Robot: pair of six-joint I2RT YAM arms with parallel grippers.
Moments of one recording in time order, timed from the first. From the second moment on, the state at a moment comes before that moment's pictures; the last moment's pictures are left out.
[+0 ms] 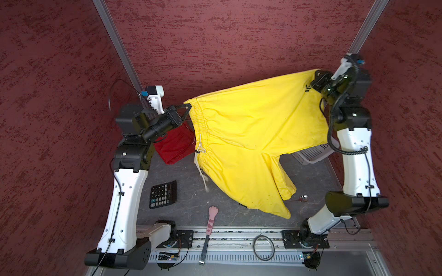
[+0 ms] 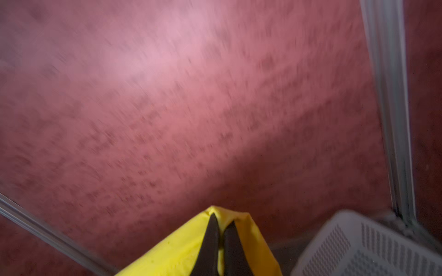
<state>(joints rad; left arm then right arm) -0.02 1.18 1.48 -0.41 0.60 -0.75 -0.01 1.69 2.09 -0.49 -0.06 0.55</state>
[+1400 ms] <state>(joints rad) -0.04 0.97 0.91 -0.54 0.19 -0.64 0.41 1.31 1.13 -0.76 0.18 0.45</state>
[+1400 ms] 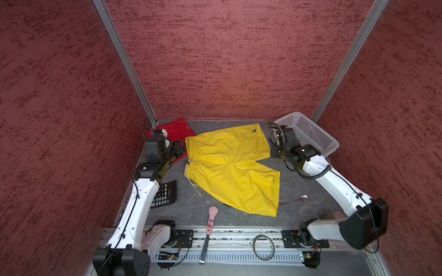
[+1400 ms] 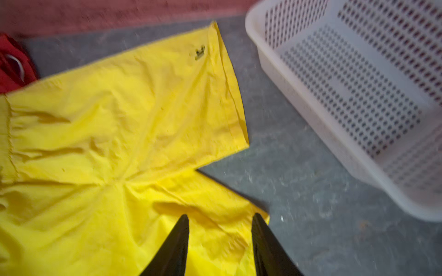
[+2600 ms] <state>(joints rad) -0.24 1.26 0.70 -0.49 0.05 -0.71 0.76 1.24 0.69 -0.99 -0.22 0.76</state>
